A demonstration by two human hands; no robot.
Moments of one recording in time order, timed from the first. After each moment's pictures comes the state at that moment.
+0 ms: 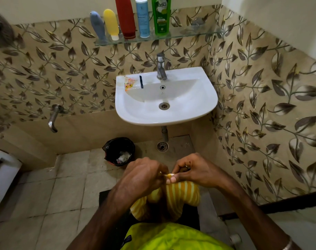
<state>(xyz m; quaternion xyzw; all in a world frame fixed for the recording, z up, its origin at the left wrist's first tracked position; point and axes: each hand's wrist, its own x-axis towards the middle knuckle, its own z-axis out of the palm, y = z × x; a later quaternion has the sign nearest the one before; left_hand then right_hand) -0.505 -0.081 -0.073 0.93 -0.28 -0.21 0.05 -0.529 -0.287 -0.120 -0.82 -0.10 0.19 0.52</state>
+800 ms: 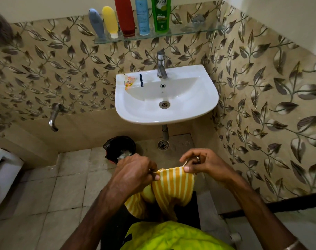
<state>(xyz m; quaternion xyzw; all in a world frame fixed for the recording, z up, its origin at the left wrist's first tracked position) -0.495 -0.072 -0.066 0.94 -0.22 -0.25 0.02 -0.526 -0.321 -0.133 -0.70 -0.03 0.19 0.69</state>
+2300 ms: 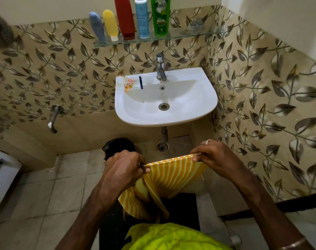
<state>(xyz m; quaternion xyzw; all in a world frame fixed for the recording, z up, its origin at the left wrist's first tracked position) -0.481 -0.053 -0.068 0.97 -0.15 -0.18 0.02 -0.512 -0.349 -0.135 -0.95 -0.14 -0.04 0.28</state>
